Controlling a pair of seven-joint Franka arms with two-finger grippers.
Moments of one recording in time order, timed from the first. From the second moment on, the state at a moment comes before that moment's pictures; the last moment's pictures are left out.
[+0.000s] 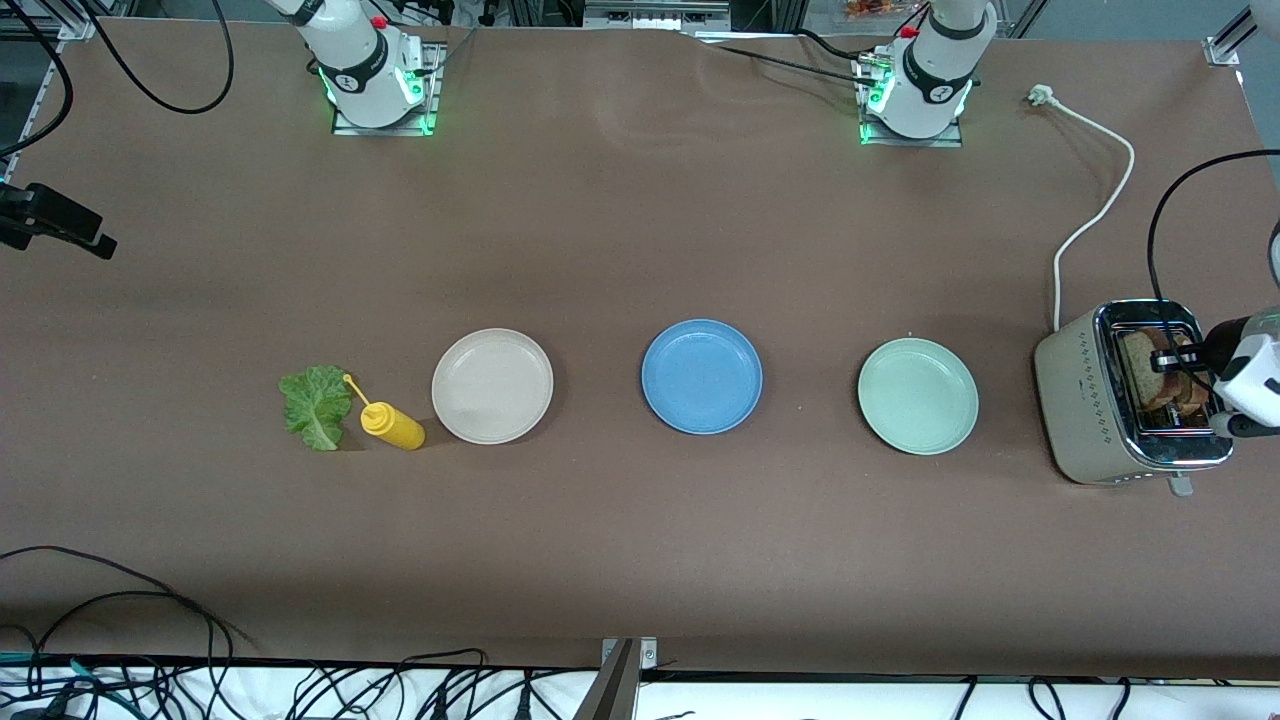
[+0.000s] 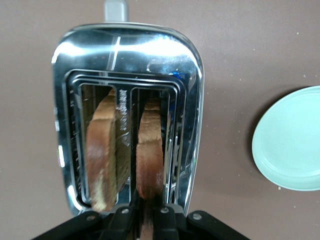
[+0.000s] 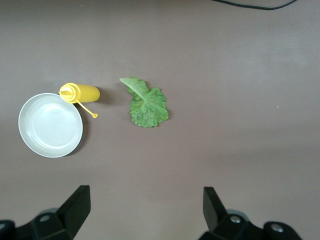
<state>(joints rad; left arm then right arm) 0.30 0.40 -0.07 -1.55 0.17 1.75 0.06 0.07 0.02 -0.18 -1.57 0.03 1.60 0.00</state>
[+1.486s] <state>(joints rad) 0.28 0.28 -0.45 -1.39 0.17 1.53 0.03 0.07 0.02 -0.18 -1.57 0.03 1.60 0.00</state>
